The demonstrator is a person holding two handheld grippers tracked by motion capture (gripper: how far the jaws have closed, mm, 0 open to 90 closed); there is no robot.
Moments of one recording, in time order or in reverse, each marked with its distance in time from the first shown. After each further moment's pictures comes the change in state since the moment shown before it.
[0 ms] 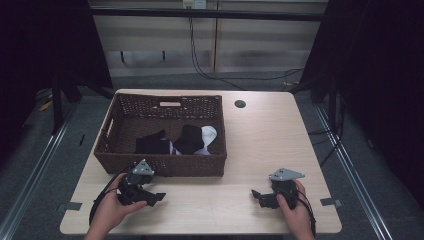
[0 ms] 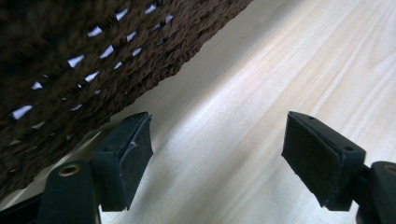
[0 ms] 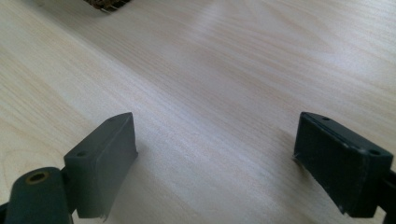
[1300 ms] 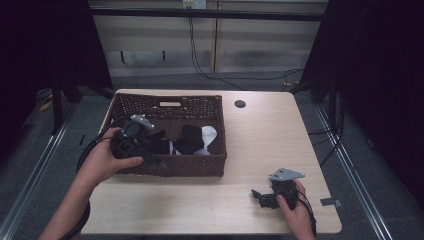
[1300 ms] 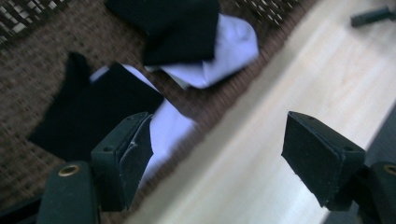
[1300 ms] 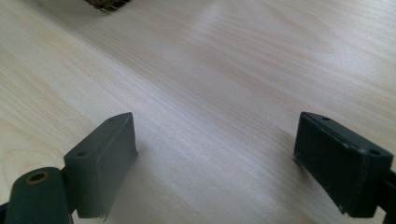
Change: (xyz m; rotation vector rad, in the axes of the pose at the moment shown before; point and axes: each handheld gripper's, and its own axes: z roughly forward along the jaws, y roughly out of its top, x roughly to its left) left arm 0.029 0.112 -0.074 0.066 -0.025 0.014; right arm 0.000 0.000 0.000 -0.001 0.000 -0.003
